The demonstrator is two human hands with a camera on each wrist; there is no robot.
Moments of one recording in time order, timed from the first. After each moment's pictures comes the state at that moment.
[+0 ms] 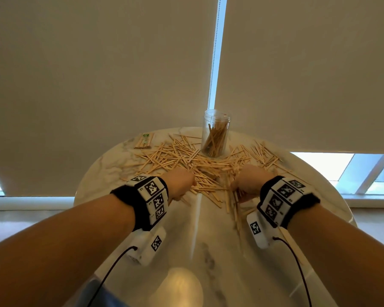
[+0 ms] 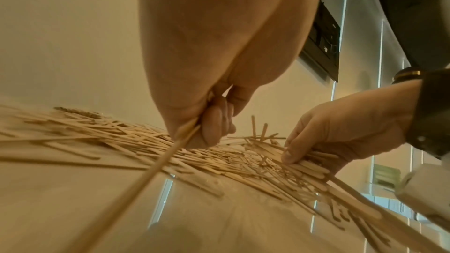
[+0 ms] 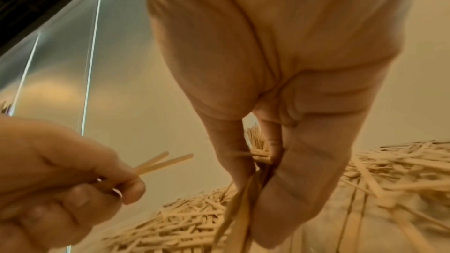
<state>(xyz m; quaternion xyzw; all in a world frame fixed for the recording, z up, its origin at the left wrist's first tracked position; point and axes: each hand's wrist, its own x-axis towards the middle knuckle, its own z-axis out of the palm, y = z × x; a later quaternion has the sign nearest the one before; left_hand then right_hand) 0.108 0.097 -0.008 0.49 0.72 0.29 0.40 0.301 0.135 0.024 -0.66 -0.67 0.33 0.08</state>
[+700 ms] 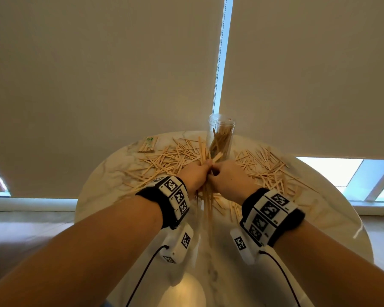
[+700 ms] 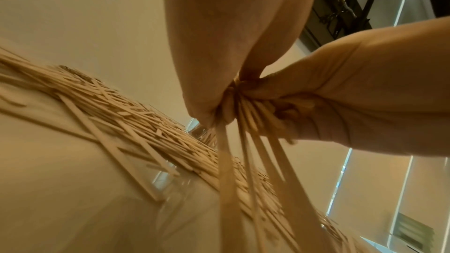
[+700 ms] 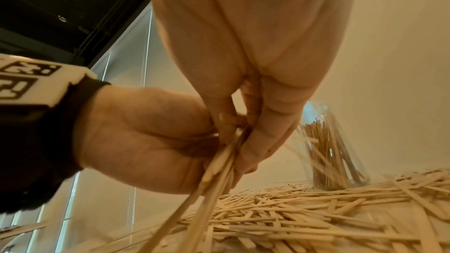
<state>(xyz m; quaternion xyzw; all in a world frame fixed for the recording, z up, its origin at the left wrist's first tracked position) 0.130 0.129 -0.012 0.46 0.60 0.47 0.46 0.254 0.116 0.025 -0.51 -0.79 0.26 0.22</state>
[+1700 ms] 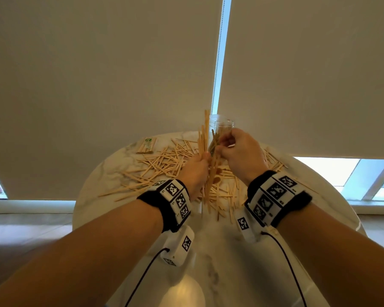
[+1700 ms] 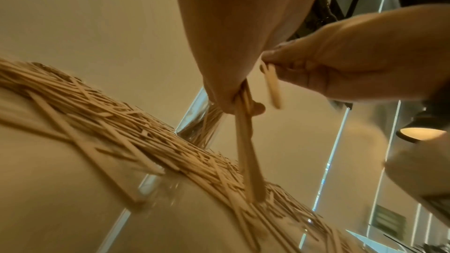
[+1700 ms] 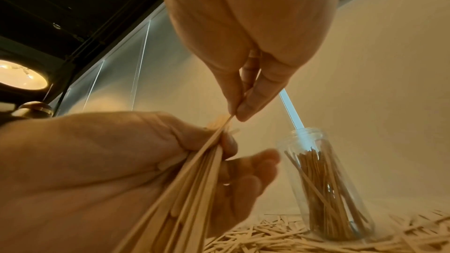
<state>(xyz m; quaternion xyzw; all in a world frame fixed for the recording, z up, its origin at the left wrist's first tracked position) 0.145 0.113 0.012 0.41 0.49 0.57 0.51 0.263 0.141 0.055 -0.47 -0.73 0.19 0.45</state>
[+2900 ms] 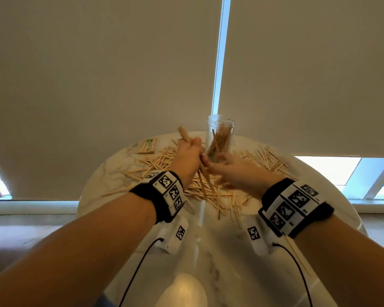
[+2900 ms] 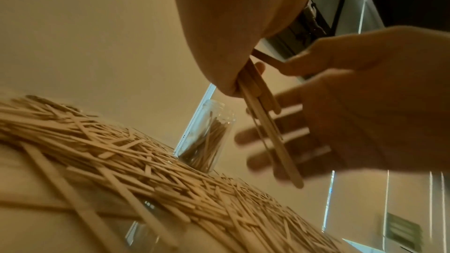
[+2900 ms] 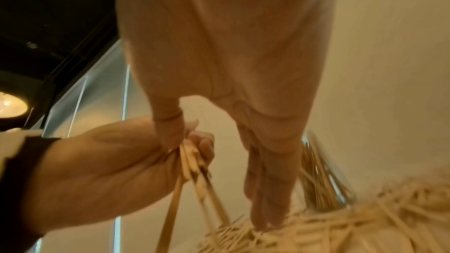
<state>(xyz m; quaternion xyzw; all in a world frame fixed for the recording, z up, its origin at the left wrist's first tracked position) 0.126 0.119 0.029 0.41 0.46 0.65 0.45 0.273 0.118 0.050 -0.48 -0.73 0.44 0.21</state>
